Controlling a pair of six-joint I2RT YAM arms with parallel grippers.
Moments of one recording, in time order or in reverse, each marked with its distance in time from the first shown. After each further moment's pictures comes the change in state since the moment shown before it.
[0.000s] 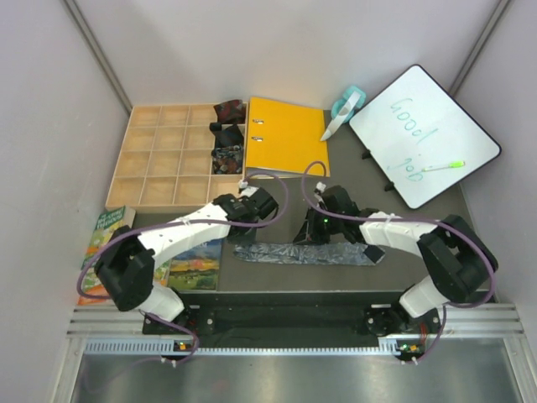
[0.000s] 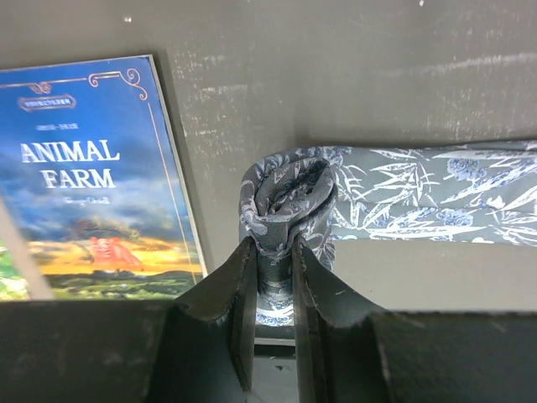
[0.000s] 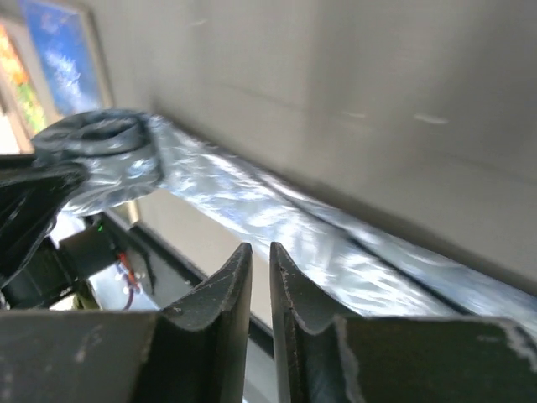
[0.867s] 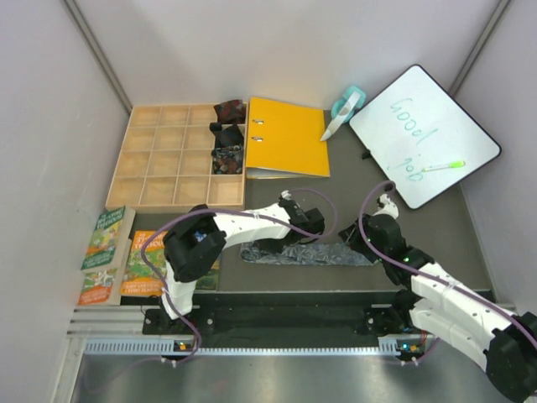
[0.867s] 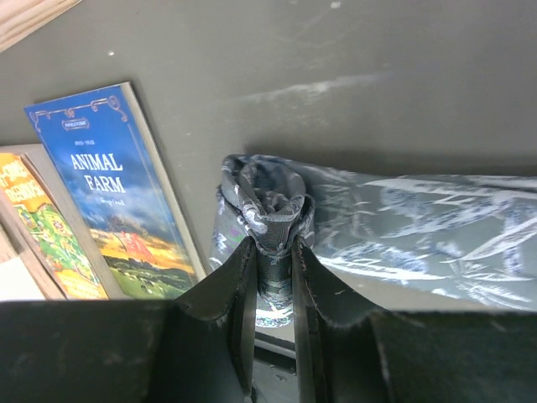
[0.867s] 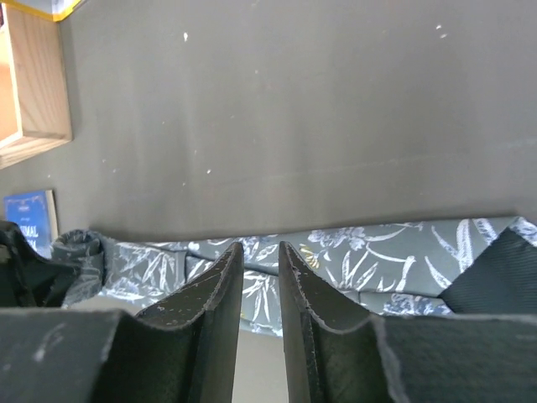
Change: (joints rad) left arm -0.228 0.444 0.338 -0.257 -0.241 -0.098; right arm -0.114 -0.725 -0.396 -0.093 0.522 0.004
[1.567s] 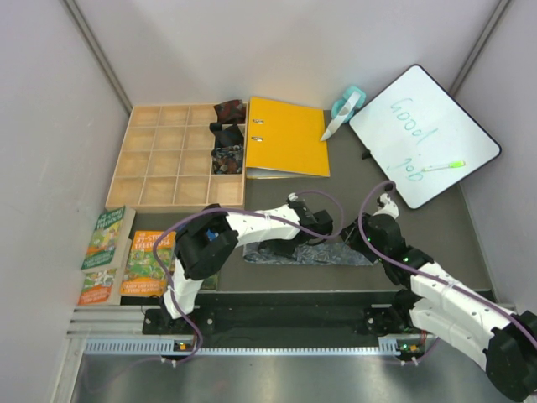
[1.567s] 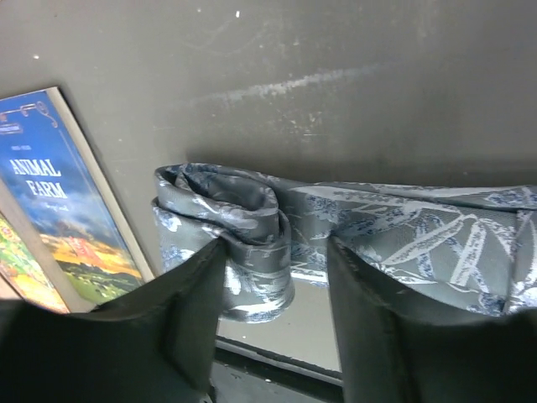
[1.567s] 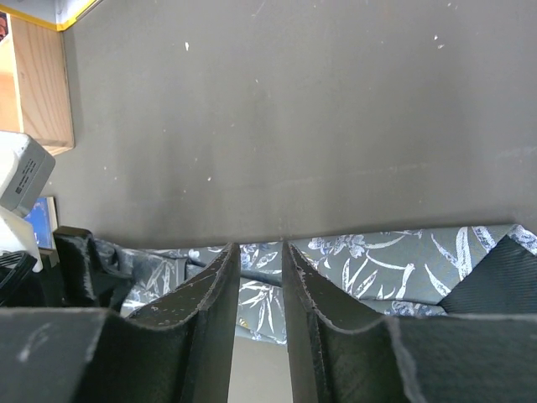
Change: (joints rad) left arm -0.035 0.113 0.095 0.006 0.052 -0.050; right arm 0.000 0.005 -0.006 0.023 0.016 0.000
